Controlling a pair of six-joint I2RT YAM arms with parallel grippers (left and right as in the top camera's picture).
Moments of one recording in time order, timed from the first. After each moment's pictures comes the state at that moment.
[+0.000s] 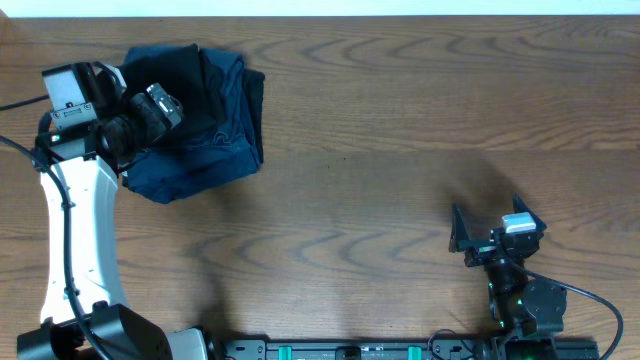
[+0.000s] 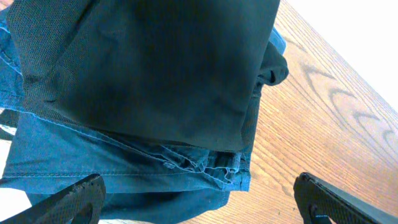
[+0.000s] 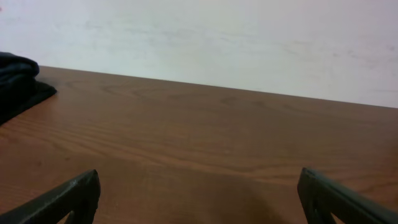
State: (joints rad) left arm 0.29 1.50 1.31 -0.76 0.30 -0.38; right arm 0.06 0.01 0.01 -0.06 -0.08 -0.05
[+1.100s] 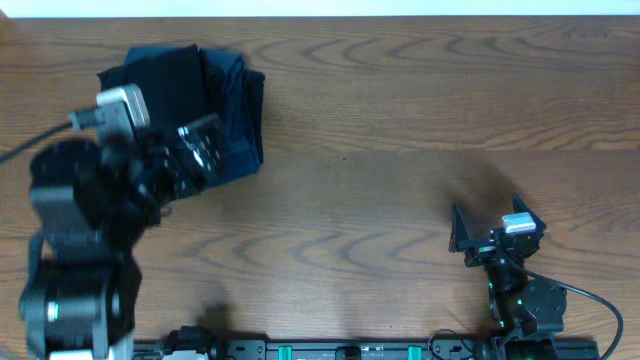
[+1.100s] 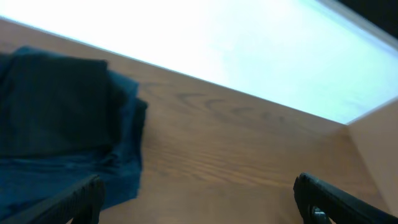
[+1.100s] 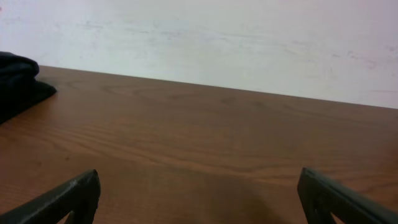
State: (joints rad) left arm 0.01 0.88 1.27 -0.81 0.30 -0.38; right arm 0.06 0.01 0.01 -0.06 -0.08 -0.05
